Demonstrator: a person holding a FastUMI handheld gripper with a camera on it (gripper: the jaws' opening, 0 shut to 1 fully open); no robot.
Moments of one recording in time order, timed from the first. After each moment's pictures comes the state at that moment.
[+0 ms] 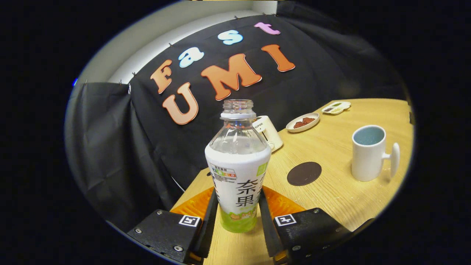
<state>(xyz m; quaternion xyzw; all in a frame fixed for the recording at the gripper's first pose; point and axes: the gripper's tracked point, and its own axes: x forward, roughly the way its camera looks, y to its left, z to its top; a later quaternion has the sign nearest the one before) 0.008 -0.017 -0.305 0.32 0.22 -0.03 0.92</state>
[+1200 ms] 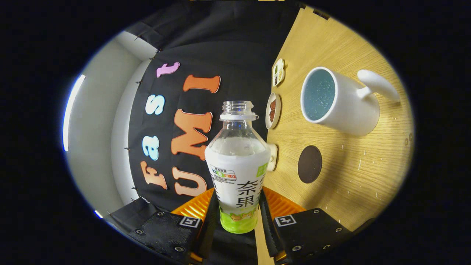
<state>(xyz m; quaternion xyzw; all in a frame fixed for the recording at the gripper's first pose) 0.035 -0.098 -0.288 0.68 0.09 -0.12 0.71</state>
